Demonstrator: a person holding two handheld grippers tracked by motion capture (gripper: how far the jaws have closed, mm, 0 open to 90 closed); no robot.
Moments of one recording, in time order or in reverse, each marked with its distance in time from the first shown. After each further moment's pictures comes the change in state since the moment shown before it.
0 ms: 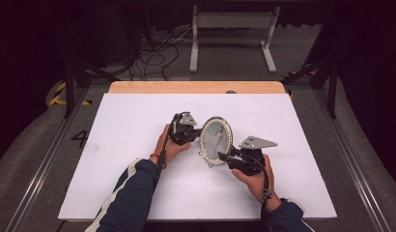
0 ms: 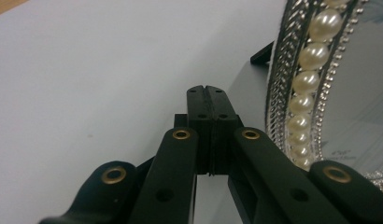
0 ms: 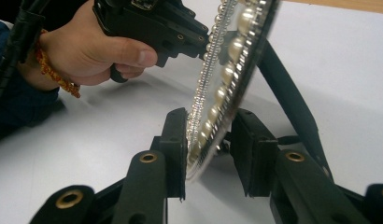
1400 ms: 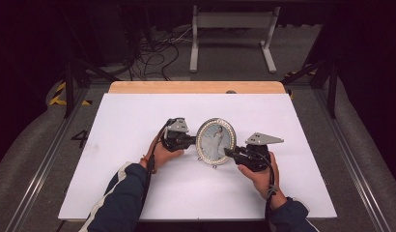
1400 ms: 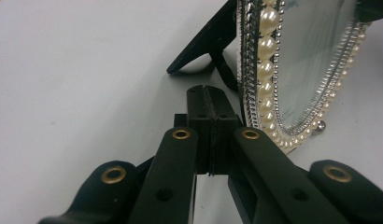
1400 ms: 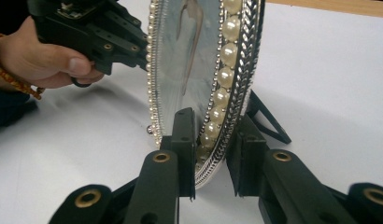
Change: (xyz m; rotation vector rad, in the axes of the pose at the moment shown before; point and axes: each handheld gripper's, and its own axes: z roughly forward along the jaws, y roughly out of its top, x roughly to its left) left arm -0.008 -0.018 -0.031 -0.041 -0.148 0.075; right arm -0.017 0.004 -0.005 0.004 -0.015 0.012
